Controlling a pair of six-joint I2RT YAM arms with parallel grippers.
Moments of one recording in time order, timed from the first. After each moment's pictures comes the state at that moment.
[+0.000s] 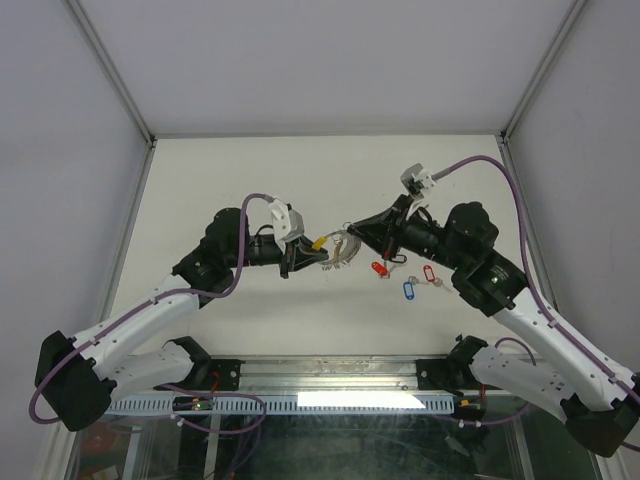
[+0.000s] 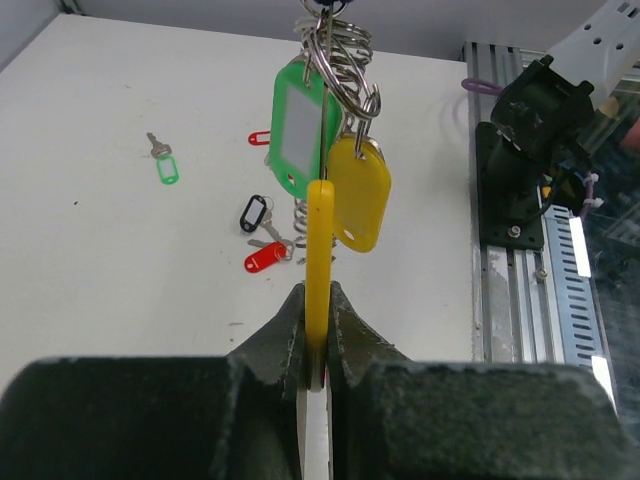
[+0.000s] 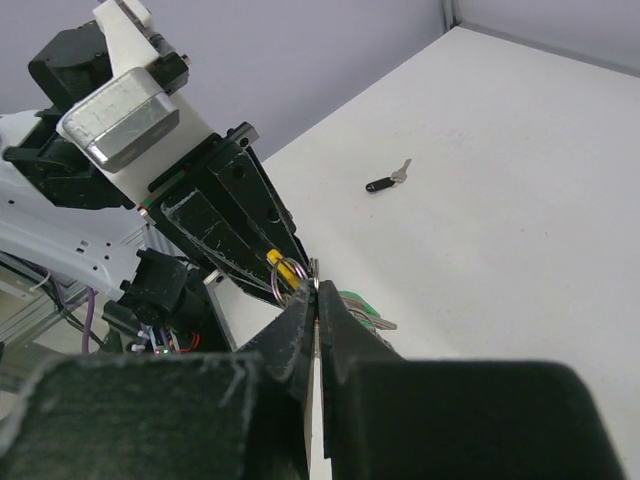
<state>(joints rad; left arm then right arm) -0.70 1.02 0.74 0.15 0.68 0.08 0.73 0.84 0.93 -0.12 -0.35 0.34</state>
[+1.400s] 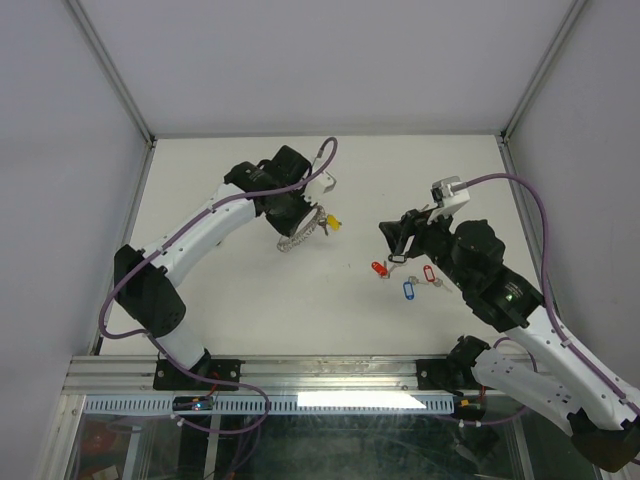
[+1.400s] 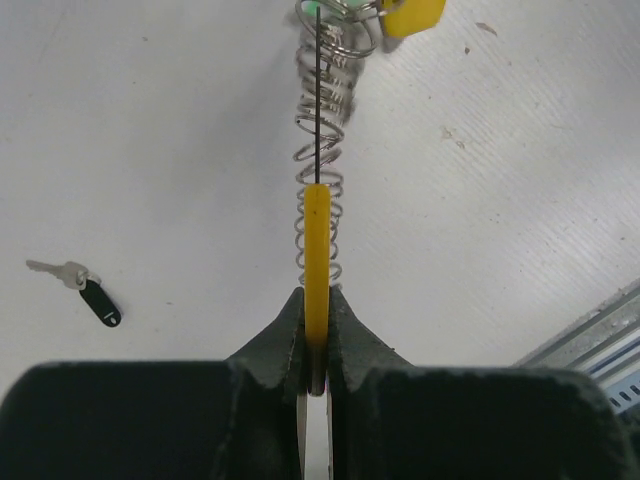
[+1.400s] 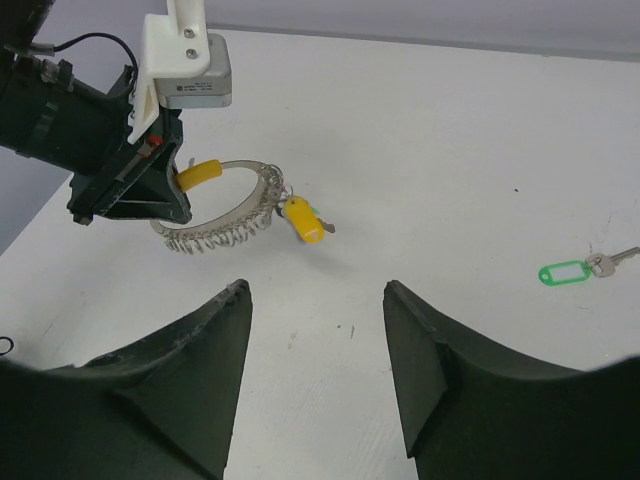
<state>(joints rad) -0.66 1.66 1.60 -1.03 0.03 0.17 0.73 0.71 0.85 -0.32 0.19 0.28</state>
